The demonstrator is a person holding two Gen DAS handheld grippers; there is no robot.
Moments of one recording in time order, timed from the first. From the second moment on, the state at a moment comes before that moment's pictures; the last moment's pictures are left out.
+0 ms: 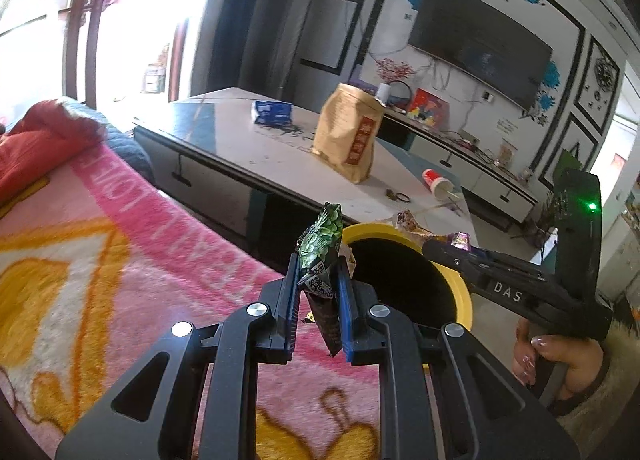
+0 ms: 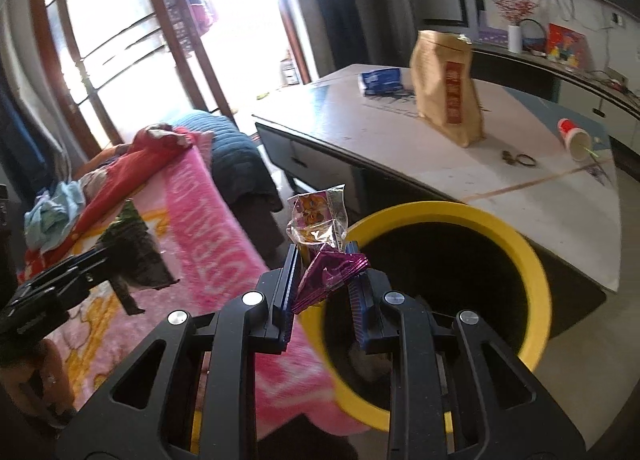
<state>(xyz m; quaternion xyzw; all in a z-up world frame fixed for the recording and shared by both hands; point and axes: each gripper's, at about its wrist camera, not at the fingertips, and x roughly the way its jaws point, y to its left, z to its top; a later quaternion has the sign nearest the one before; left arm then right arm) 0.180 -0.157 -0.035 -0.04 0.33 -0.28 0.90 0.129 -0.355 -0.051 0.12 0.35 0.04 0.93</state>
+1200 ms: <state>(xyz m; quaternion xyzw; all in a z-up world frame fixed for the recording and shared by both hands) 0.186 -0.285 -0.067 0.04 0.35 -0.37 0.86 0.109 -0.449 -0.075 0.16 0.37 -0.06 0.91</state>
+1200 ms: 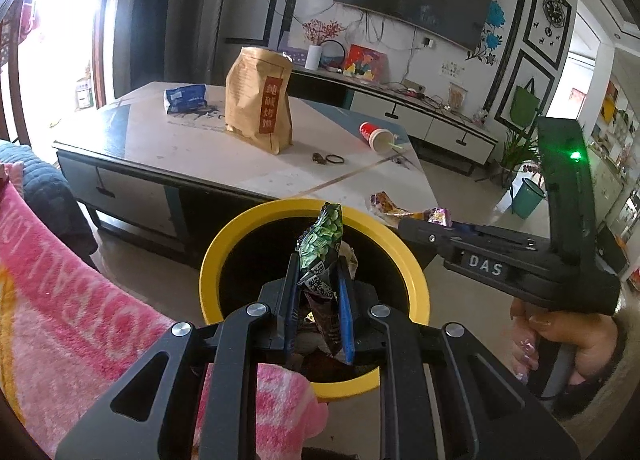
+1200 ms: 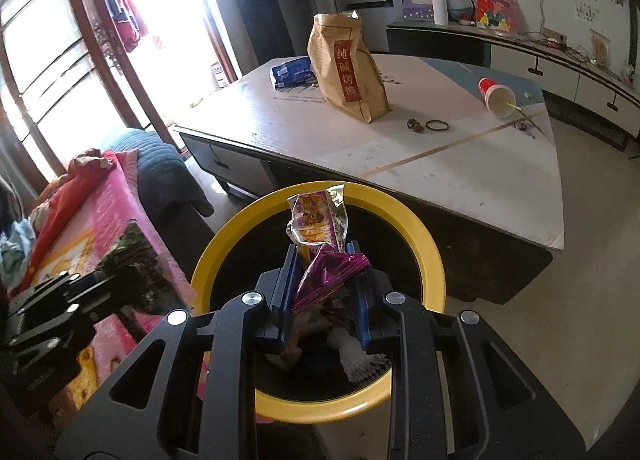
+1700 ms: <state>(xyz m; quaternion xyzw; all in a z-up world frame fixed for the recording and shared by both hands) 0.205 -0.296 -0.082 0.02 0.38 -0.37 0.85 0.106 -0.460 -0.079 0.19 0.36 -0.08 0.91</state>
